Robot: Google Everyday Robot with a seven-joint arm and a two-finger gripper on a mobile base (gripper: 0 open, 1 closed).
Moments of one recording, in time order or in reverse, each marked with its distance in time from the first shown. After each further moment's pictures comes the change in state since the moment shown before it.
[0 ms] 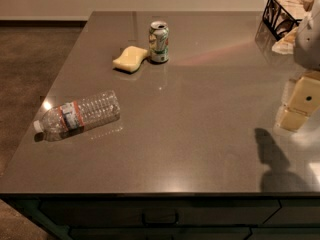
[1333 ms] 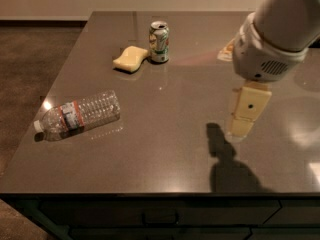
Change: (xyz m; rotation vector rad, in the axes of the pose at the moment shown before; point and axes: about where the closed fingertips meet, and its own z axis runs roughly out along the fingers) arm -0.077 0.020 0.035 -0.049 -0.055 -0.172
